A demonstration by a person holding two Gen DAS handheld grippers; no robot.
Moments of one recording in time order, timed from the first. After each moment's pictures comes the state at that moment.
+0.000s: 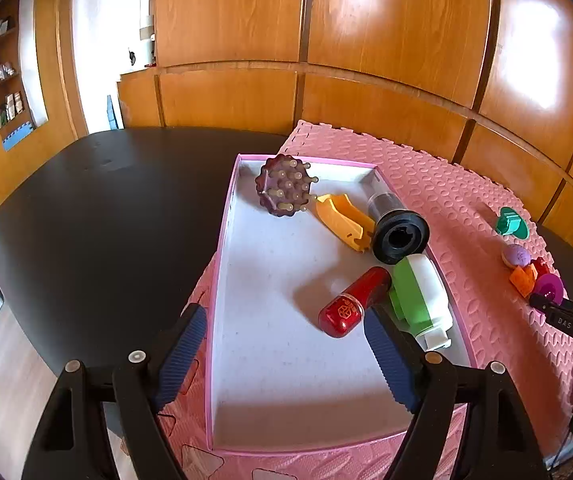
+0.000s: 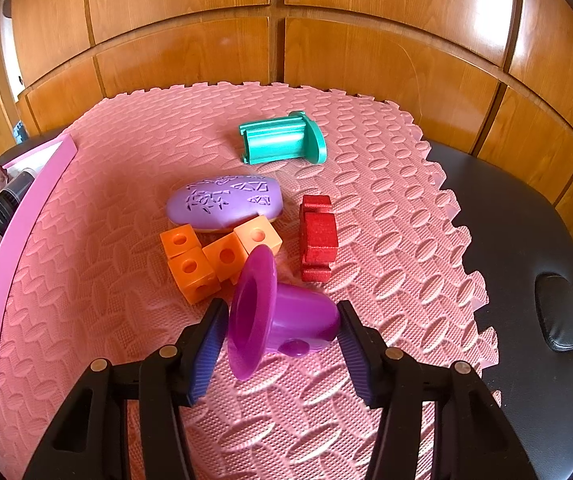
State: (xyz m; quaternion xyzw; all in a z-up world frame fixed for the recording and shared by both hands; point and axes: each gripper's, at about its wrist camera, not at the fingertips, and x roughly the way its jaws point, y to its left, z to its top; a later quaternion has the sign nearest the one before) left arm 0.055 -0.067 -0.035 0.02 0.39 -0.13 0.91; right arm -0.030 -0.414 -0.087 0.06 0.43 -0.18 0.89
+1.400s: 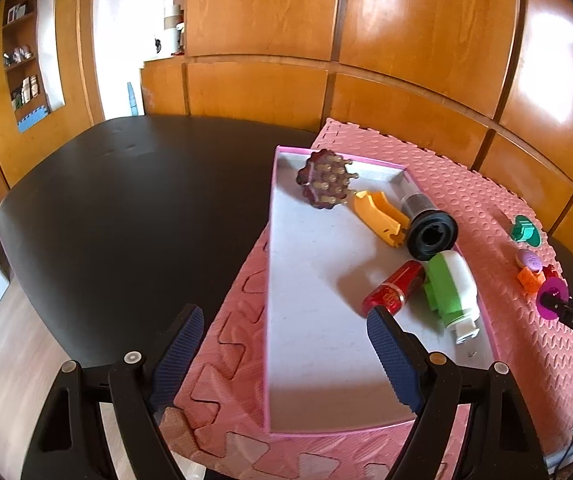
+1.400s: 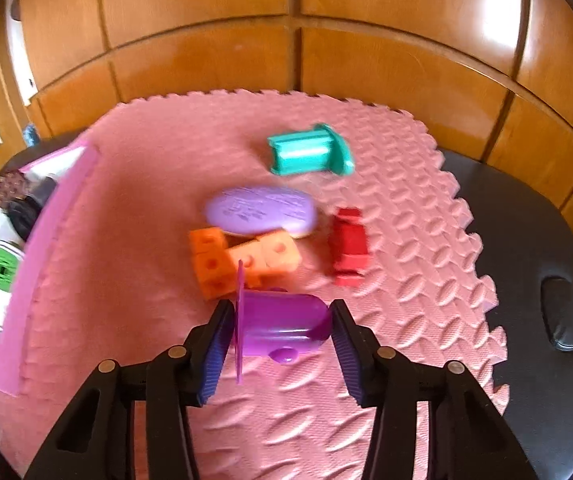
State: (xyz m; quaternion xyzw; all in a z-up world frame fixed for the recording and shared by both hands) left arm 0.054 -0.029 -0.040 0.00 0.40 -0.10 0.91; right arm -0.026 -0.388 -0.069 0.07 0.42 -0.15 0.89
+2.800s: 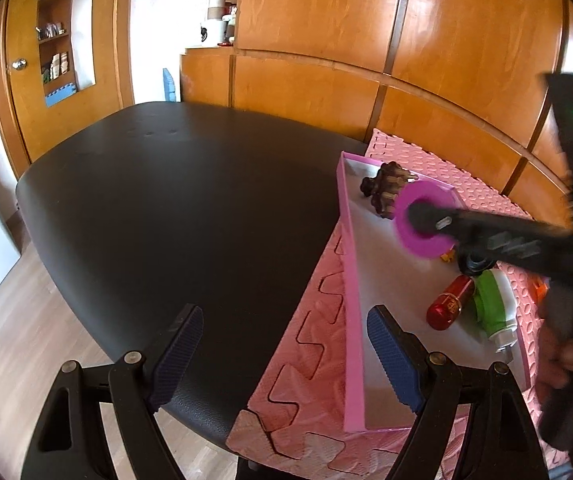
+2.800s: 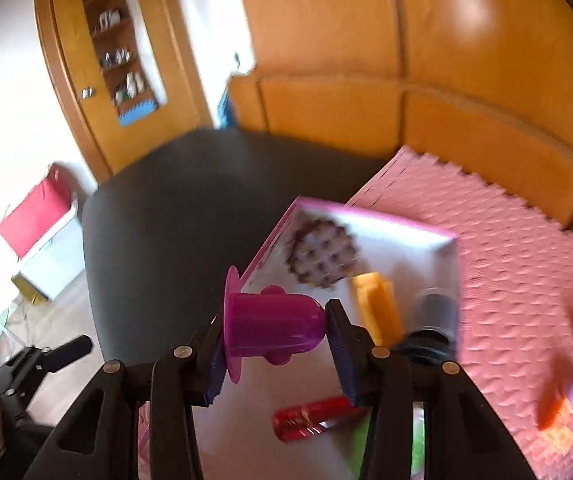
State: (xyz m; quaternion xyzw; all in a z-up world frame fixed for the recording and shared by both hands) left arm 0.060 0.027 -0.045 -0.04 0.40 -0.06 0.92; right arm 0.119 -0.118 -0.027 -0.01 0.41 0.13 0.90
